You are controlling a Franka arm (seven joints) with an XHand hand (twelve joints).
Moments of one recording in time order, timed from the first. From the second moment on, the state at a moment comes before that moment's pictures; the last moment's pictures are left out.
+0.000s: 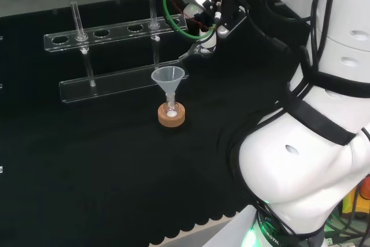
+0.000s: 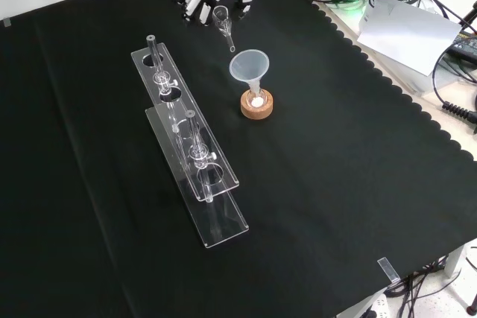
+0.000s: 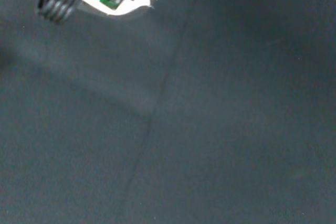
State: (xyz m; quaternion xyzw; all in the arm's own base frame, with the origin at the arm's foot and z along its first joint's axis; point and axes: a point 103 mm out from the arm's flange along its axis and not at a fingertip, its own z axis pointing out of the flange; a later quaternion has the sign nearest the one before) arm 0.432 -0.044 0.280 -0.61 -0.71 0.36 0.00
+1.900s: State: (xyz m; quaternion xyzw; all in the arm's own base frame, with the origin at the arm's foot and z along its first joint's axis) arm 0.455 -0.093 0.254 -0.65 -0.72 0.25 0.05
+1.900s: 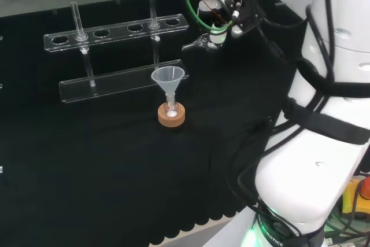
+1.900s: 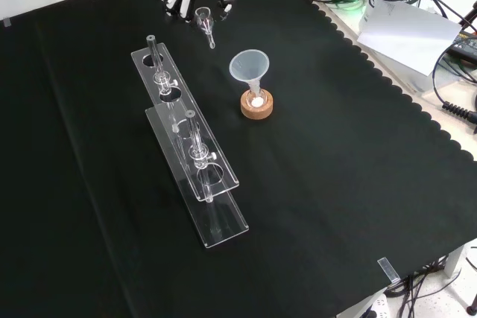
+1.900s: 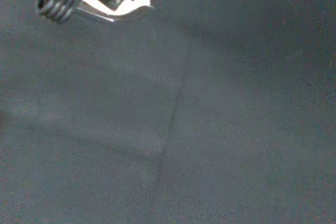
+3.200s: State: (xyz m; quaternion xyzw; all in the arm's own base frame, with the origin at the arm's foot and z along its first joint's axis) arm 0.464 -0.180 0.137 -0.68 -0.69 0.18 0.15
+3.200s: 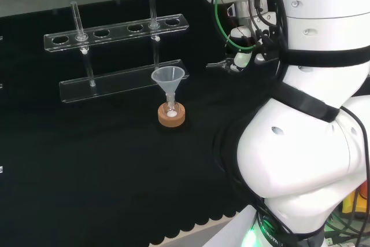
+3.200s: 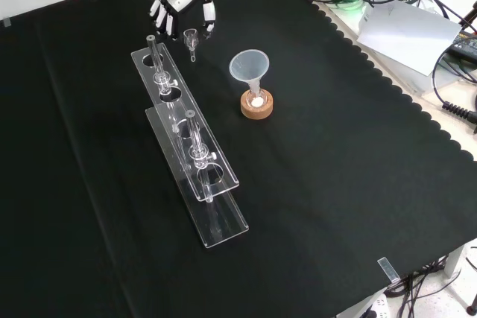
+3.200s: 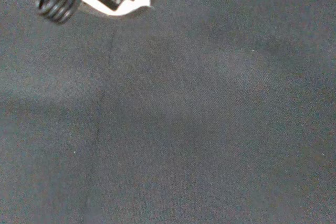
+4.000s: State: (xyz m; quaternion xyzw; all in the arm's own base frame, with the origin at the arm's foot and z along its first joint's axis) arm 0.480 -0.188 0.101 -0.69 -0.69 0.18 0.16
